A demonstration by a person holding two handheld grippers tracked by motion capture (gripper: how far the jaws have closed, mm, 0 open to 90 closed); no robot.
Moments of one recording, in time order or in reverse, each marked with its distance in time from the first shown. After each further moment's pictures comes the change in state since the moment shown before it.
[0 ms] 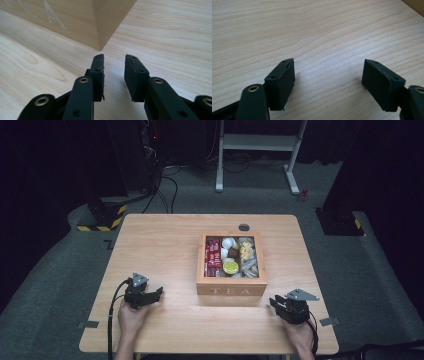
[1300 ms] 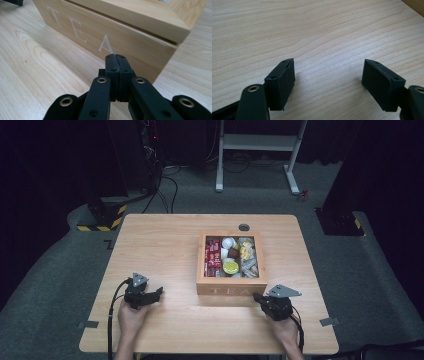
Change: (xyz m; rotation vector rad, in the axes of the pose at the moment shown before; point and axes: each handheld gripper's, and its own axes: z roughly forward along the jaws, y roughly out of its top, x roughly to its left) left arm 0.000 0.000 0.000 0.000 0.000 0.000; right arm 0.041 0.030 0.014 -0.053 0.135 -0.114
